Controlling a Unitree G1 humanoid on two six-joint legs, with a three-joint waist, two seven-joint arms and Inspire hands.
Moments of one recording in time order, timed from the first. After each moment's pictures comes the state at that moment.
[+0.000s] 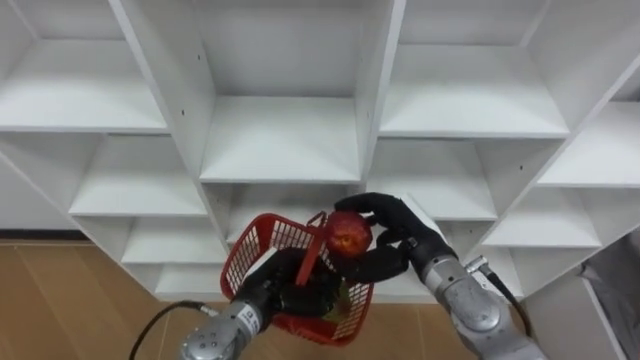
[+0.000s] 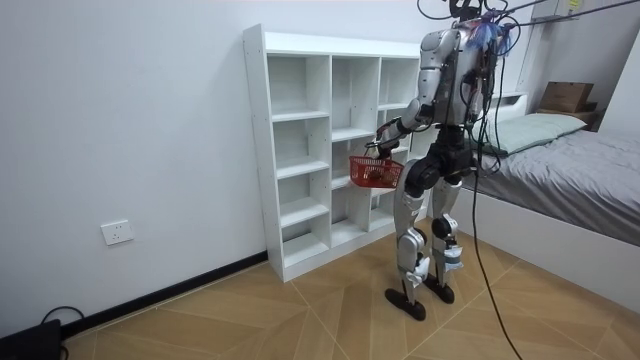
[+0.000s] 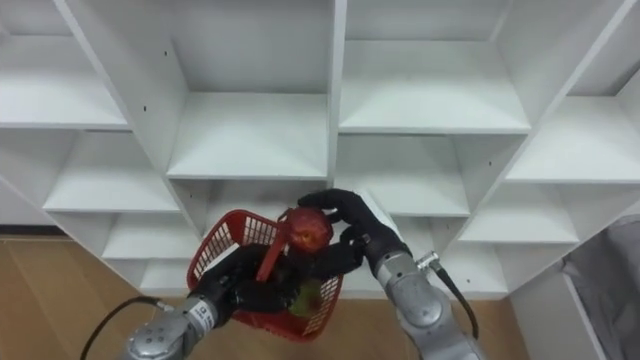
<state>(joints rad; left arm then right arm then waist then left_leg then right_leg) 0.00 0.16 -0.35 0.53 -0.15 -0.09 -0.21 -0.05 -0.25 0.35 0.34 -0.10 -0.10 0.05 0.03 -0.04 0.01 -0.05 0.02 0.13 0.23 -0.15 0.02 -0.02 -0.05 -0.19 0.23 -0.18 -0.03</state>
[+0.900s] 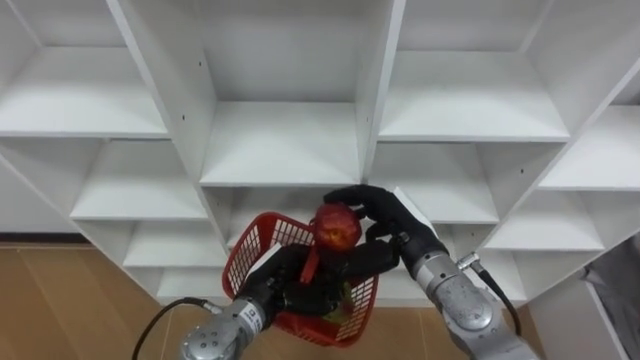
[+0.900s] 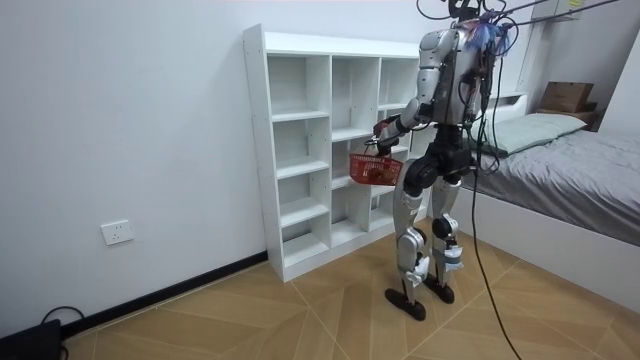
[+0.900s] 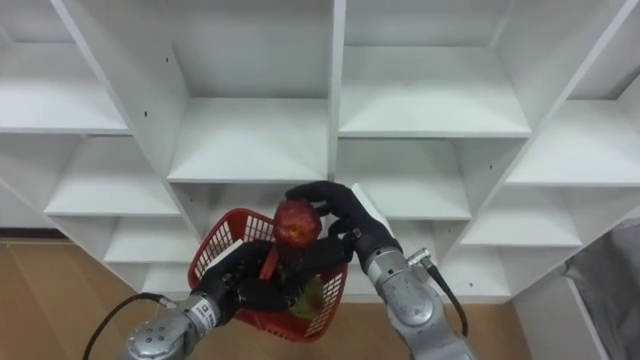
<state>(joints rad) 0.01 0.17 -0.35 0.51 -0.14 -0.08 -0.21 -0.05 -0.22 0.35 0.33 -0.08 -0.10 0.05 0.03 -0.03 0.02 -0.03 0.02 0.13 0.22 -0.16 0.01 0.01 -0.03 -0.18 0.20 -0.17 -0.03</state>
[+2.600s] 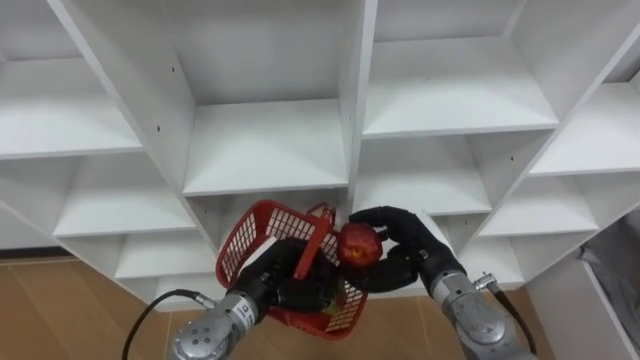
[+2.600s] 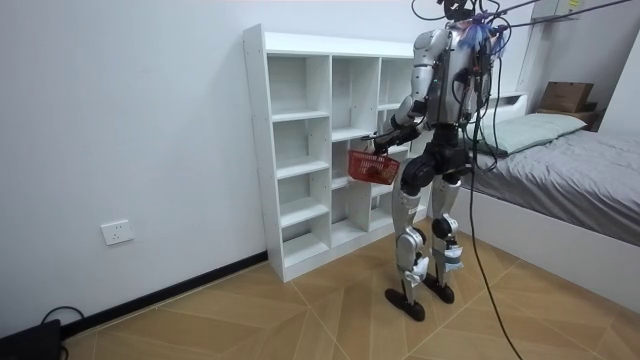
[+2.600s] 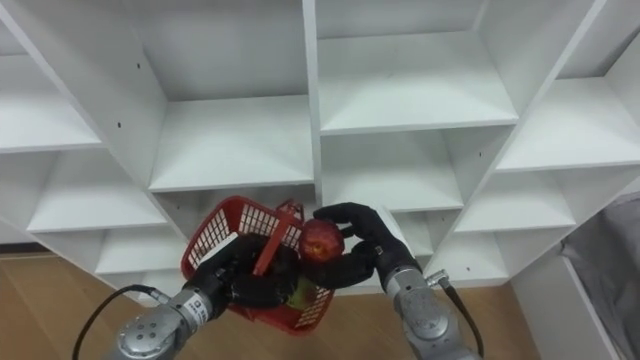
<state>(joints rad) 0.02 0.19 -0.32 0.46 -0.08 -0.08 -0.23 -0.02 -0.22 0.28 0.46 -0.08 -0.12 0.04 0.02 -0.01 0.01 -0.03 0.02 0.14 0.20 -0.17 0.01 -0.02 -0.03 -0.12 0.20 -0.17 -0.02</state>
